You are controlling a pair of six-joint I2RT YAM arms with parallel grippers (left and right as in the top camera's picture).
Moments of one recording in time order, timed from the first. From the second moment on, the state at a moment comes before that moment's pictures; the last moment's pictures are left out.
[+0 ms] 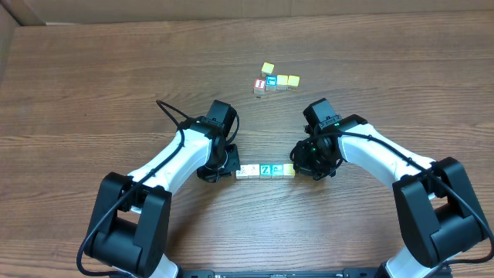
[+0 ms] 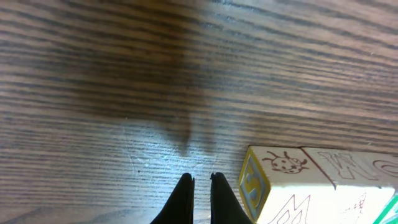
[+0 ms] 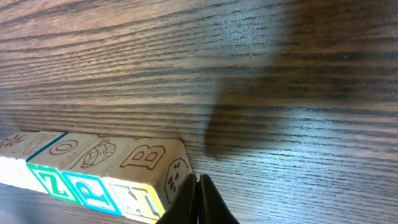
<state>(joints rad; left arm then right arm) -0.37 1.75 1.03 -0.80 0.09 -0.55 0.43 1.81 1.05 -0.72 -0.35 0.62</state>
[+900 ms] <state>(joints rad) -0.37 1.75 1.03 -0.76 0.14 -0.55 0.43 1.81 1.05 -0.72 -0.35 0.62</state>
